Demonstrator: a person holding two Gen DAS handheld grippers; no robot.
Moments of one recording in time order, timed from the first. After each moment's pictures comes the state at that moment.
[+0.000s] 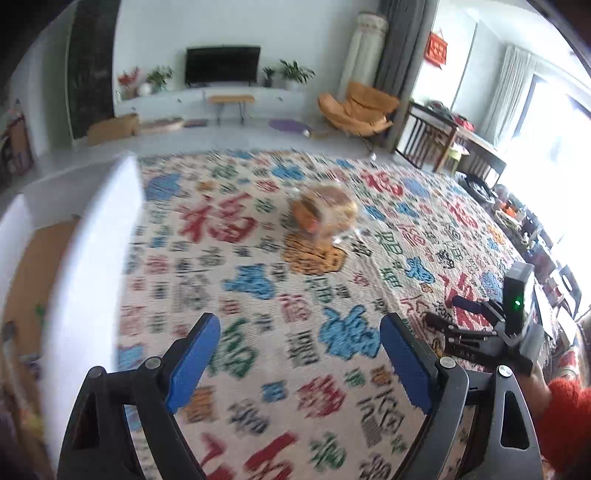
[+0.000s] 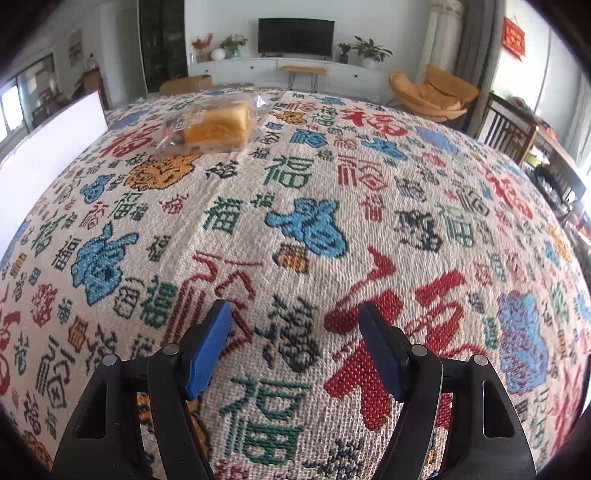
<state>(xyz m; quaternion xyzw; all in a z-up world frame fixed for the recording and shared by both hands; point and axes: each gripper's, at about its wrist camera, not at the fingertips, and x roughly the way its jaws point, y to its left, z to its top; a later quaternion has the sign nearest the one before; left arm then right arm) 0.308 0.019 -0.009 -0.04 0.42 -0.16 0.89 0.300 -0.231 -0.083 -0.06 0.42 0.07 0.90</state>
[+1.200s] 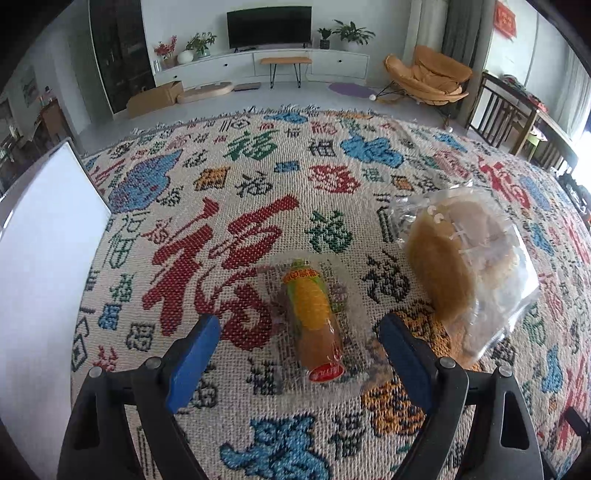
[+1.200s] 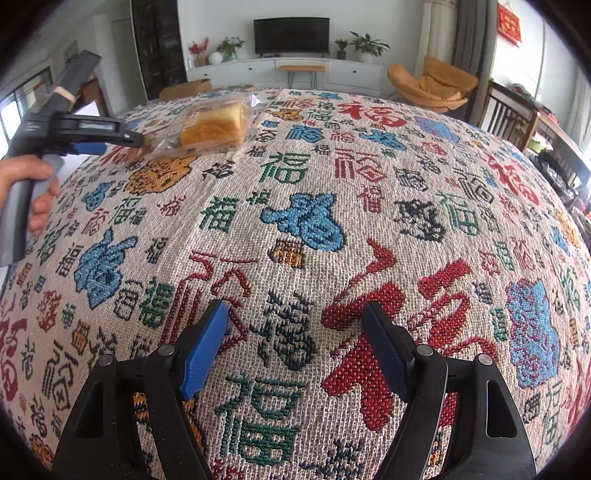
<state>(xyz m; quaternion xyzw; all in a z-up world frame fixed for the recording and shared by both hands) 0.506 -0.009 -0.113 -0.01 0.49 -0.01 0.87 0.303 -0.238 -0.087 -0.04 0.42 0.07 0.90</state>
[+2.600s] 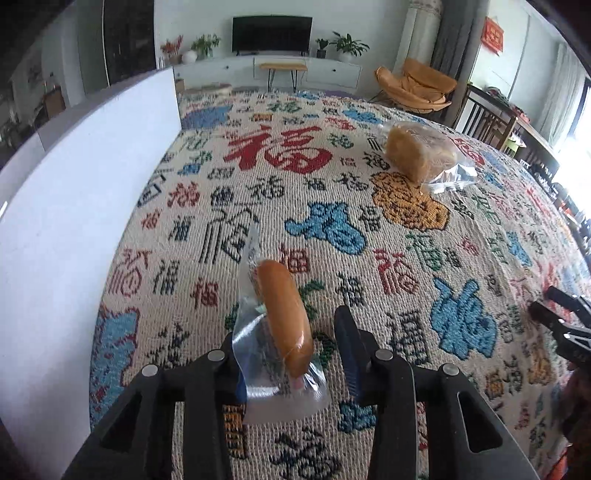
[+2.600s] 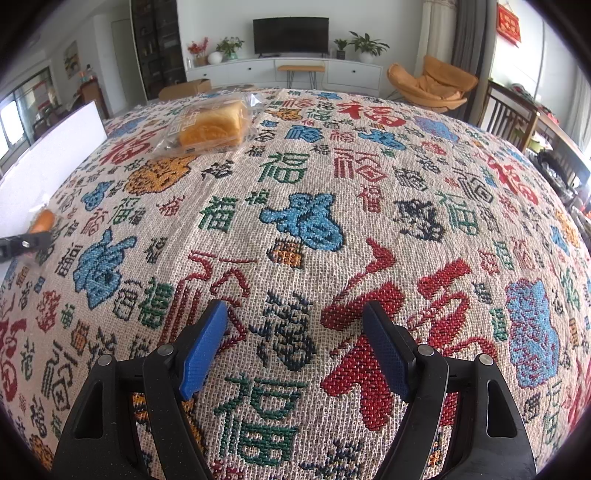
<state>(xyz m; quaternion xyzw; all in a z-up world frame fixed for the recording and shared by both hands) 0.332 0.043 -0.118 -0.03 0.46 -0.04 0.89 0.303 -0.238 -0.087 -0.04 0.42 0.07 0.90</state>
